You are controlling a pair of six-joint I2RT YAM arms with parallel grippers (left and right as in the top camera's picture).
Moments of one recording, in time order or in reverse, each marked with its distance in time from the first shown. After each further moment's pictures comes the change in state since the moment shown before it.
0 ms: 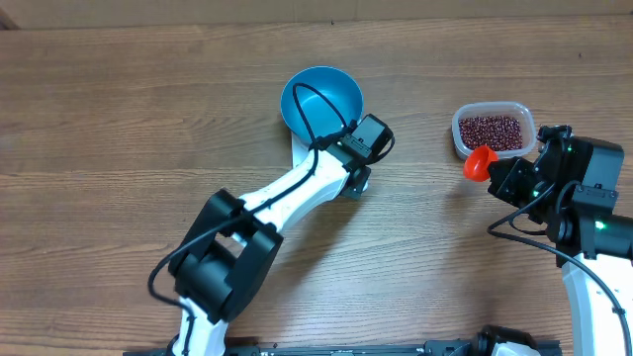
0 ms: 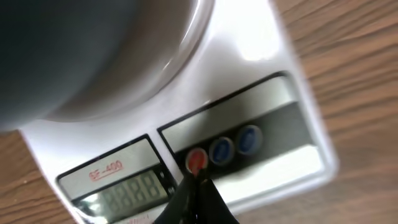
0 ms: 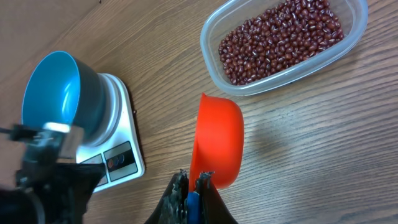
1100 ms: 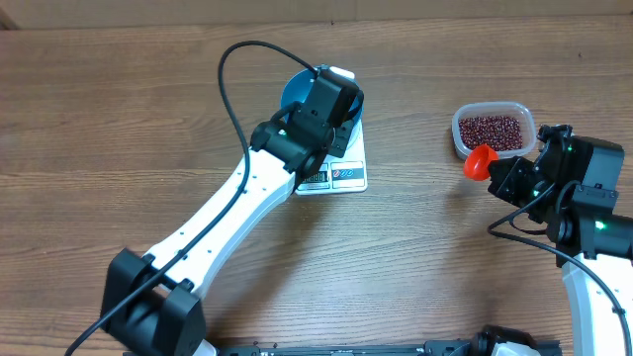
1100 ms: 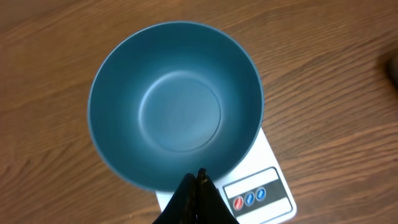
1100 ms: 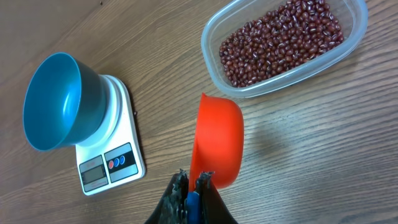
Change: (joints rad) left arm 0.113 -0.298 0.000 0.114 0.003 0.078; right arm 0.000 0.000 0.000 0.007 0.000 0.000
